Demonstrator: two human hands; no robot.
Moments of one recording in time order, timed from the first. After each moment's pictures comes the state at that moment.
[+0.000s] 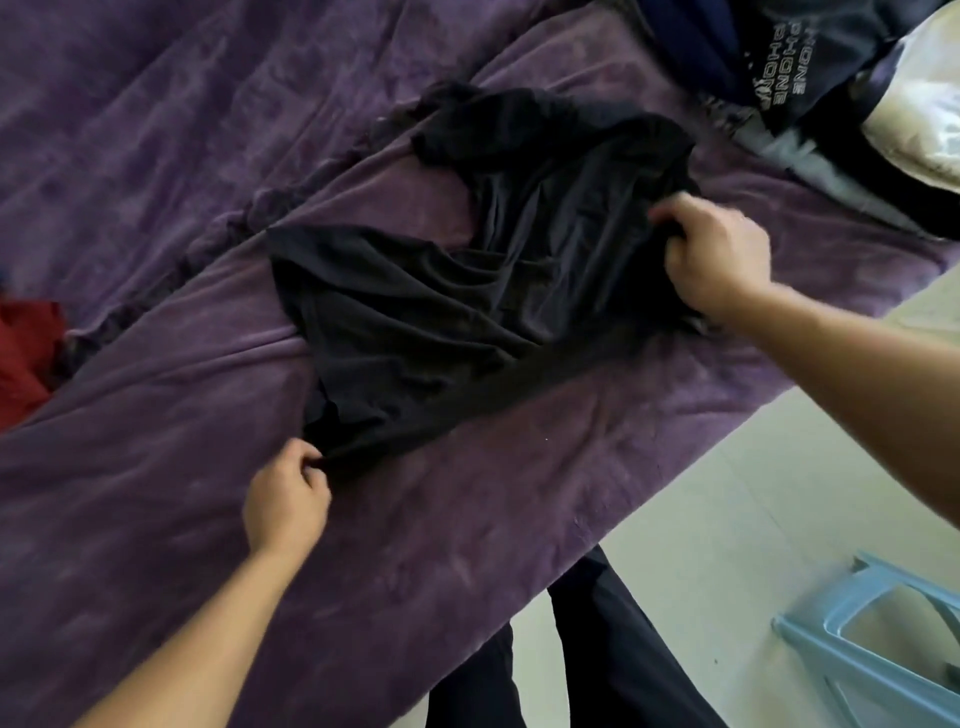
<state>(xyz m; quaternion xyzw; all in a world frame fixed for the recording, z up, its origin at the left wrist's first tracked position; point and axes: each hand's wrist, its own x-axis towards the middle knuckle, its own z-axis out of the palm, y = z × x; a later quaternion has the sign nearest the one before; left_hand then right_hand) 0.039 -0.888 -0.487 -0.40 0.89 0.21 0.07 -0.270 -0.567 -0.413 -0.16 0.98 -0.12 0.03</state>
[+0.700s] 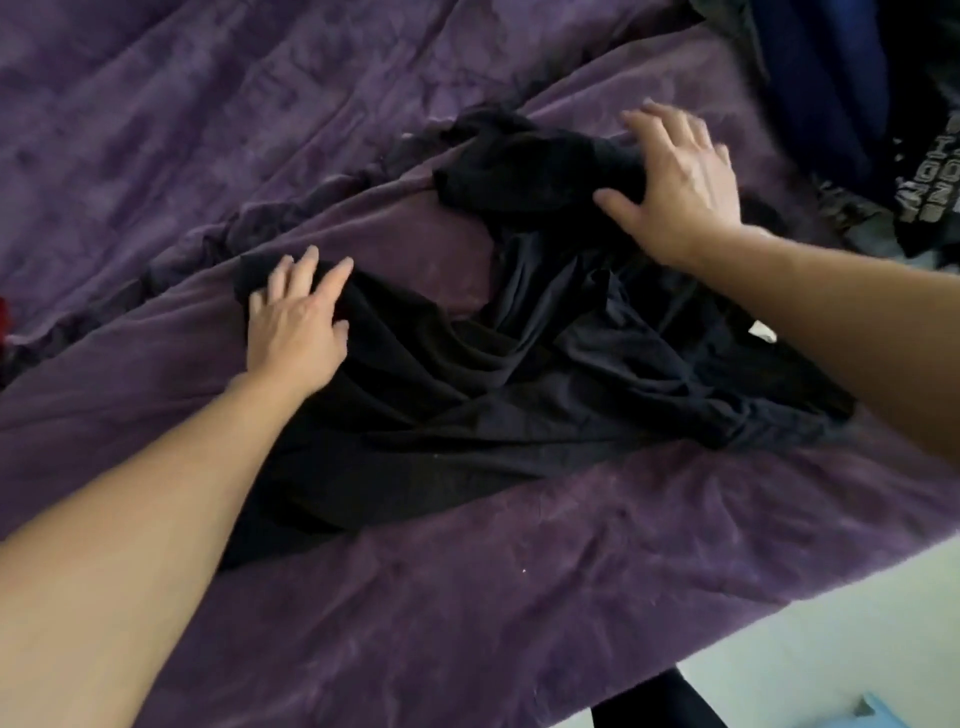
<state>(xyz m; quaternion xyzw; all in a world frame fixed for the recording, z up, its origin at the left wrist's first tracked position) -0.200 -0.944 -0.519 -0.24 0.96 0.05 0.13 -0.452 -0.674 -0.478 -0.31 0.94 -0.12 0.05</state>
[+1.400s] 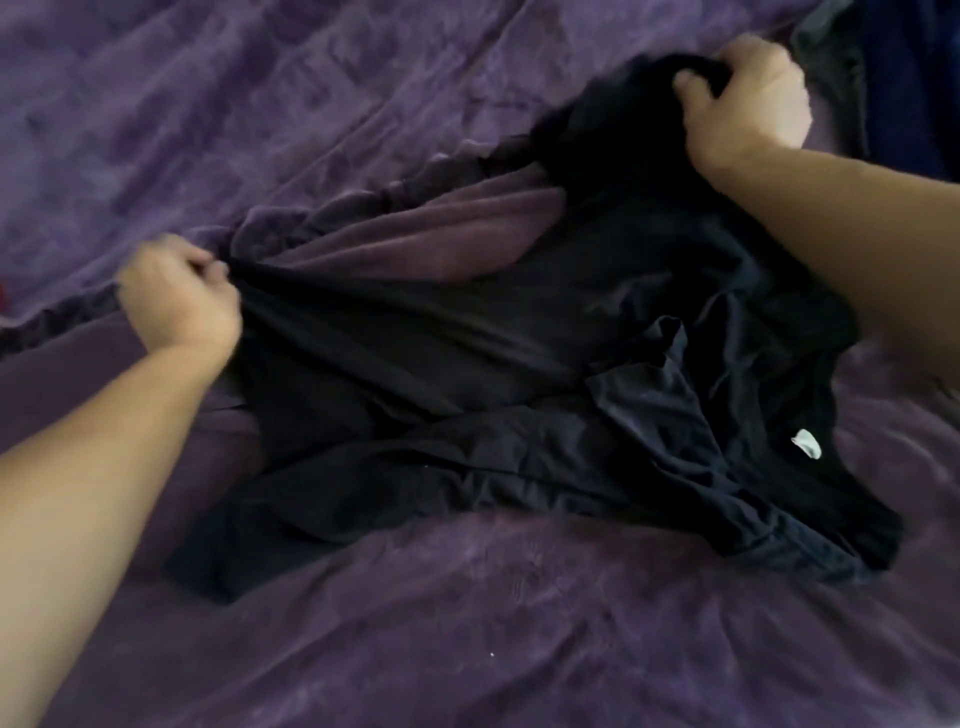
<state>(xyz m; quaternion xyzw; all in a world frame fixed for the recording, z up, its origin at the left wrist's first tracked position) -0.215 -1.029 -0.531 -0.55 0.82 0.08 -0.10 -0.581 -0.750 -0.503 -0.16 0.97 -0.19 0.04</state>
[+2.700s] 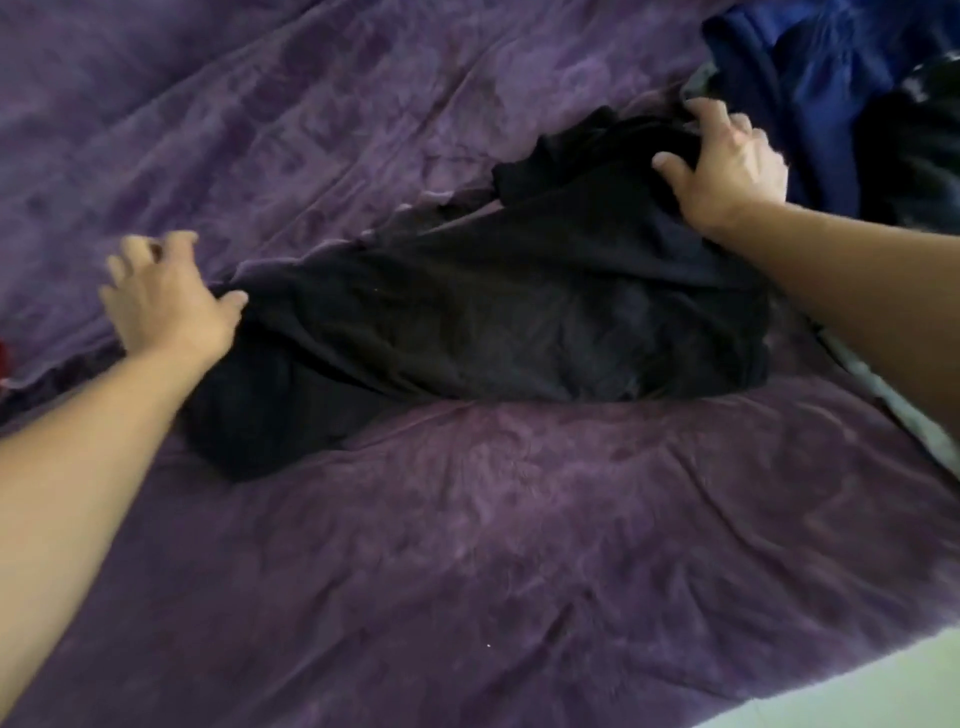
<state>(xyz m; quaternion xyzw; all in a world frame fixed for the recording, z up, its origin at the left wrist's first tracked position) -0.245 -1.025 -0.474 -0.45 0.89 0.03 -0.01 -0.579 -0.685 -0.466 -0.20 0.97 -0.10 0.06</state>
